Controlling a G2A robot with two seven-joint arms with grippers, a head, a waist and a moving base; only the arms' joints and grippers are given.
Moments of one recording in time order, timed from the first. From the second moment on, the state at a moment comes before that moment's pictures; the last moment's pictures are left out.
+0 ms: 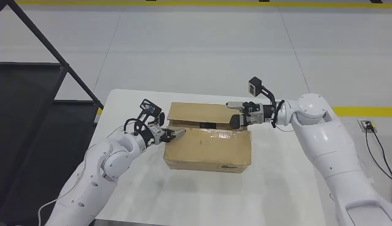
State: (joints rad) left arm 0.79 -1.05 -1.05 -1.41 0.74 -0.37 -0.42; right arm -0.33 -1.25 1.08 -0.76 0.32 -0.06 1.36
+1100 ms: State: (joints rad) left arm 0.98 -1.00 -1.26 -1.35 0.85 -0.35 -0.50; right arm -0.26 -1.28 0.99 -0.65 0.30 -0.17 1.39
